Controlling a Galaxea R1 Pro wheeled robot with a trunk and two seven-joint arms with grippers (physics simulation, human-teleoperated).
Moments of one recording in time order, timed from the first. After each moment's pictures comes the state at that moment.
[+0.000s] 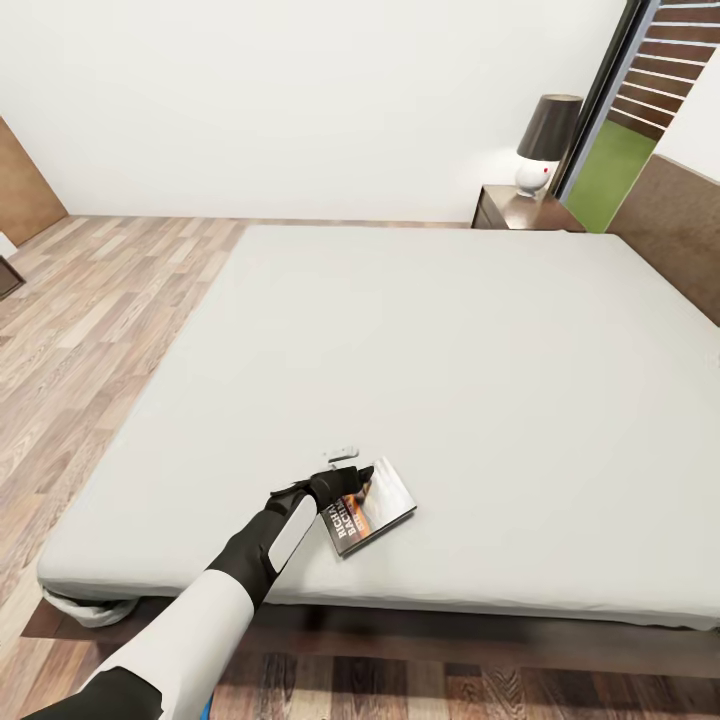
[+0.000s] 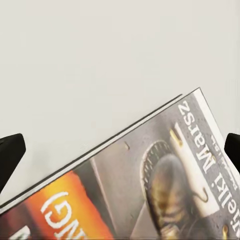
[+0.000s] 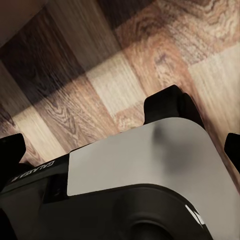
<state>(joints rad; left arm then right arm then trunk) -0.78 -0.17 -0.29 -0.71 0.52 0.33 0.00 -0.39 -0.25 -0.05 0.07 -0.51 0.02 0.61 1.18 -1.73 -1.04</state>
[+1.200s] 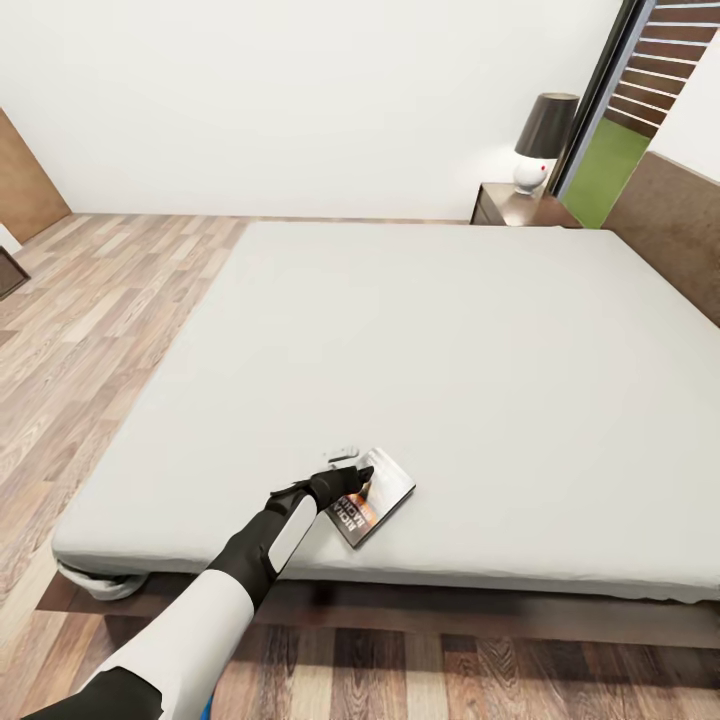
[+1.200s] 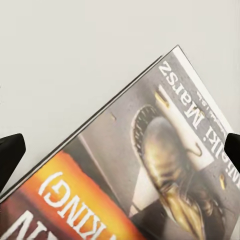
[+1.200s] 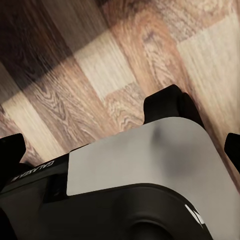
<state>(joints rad) -0.78 -0.17 -0.29 -0.71 0.52 0.33 0.00 -0.39 -0.25 -0.05 0.07 -0.51 0.02 0.61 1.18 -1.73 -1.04</state>
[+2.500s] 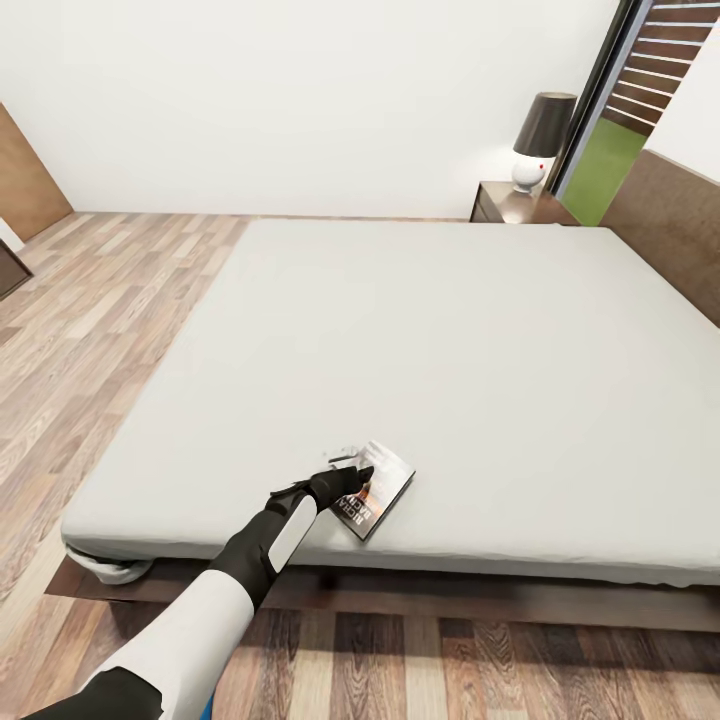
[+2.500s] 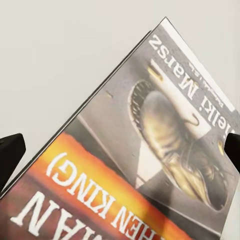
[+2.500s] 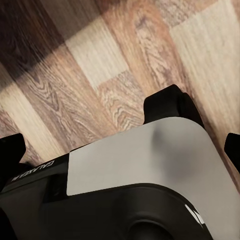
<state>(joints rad) -0.78 -0.17 -0.29 -0.71 0.52 0.33 0.00 -0.39 -0.25 -0.05 0.07 -0.51 0.02 0.61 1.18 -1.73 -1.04</state>
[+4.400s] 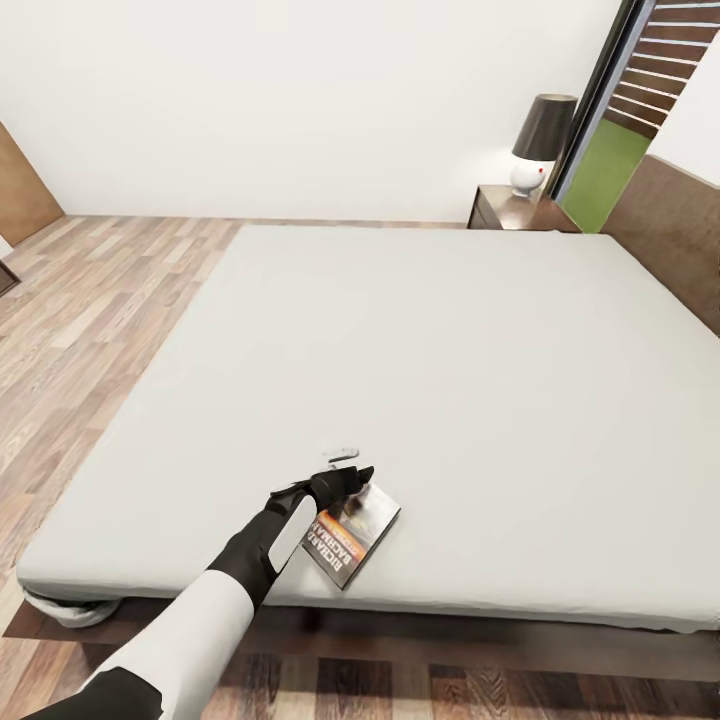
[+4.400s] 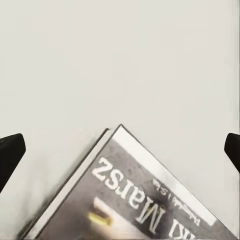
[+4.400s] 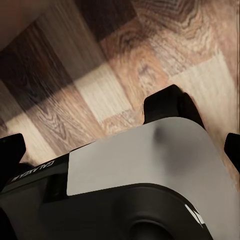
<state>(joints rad) -0.78 -0.17 -0.30 -0.71 0.52 0.33 0.00 -0.39 -0.25 -0.05 0.07 -0.52 0.02 0.61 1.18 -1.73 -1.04</state>
